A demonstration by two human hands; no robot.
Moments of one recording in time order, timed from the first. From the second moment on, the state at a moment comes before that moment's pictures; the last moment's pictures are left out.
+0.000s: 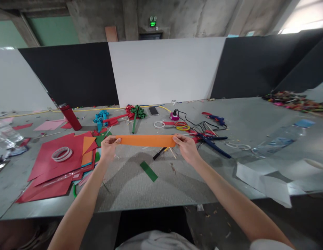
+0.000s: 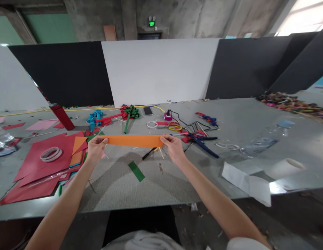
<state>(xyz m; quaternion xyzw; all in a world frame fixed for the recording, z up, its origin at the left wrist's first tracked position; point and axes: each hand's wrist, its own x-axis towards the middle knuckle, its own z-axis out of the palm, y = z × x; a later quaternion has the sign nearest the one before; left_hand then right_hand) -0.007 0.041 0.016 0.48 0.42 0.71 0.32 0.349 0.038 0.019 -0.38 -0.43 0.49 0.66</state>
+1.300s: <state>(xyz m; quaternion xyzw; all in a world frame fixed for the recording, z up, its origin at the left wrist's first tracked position) -0.011 0.029 0.027 0.60 0.43 0.64 0.21 0.360 0.050 0.009 -0.35 -0.41 0.51 0.67</state>
